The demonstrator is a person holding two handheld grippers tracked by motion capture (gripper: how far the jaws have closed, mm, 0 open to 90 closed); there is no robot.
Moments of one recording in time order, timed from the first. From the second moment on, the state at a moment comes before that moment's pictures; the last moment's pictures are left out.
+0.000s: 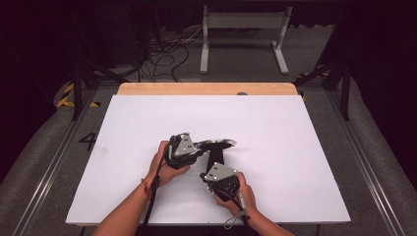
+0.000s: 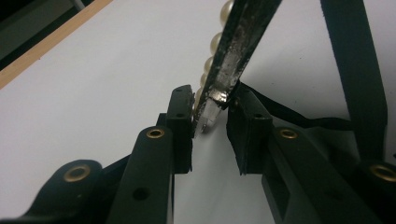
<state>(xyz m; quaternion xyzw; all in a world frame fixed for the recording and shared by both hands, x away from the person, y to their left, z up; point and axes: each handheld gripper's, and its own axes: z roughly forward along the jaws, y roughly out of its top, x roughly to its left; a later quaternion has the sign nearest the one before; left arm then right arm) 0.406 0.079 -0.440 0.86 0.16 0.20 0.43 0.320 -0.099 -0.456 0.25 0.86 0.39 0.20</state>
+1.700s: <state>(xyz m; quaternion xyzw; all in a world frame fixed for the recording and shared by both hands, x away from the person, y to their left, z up) 0.402 0.068 -0.444 0.87 0.15 0.22 0.41 0.330 -0.118 -0.462 0.30 0.85 0.40 0.18</state>
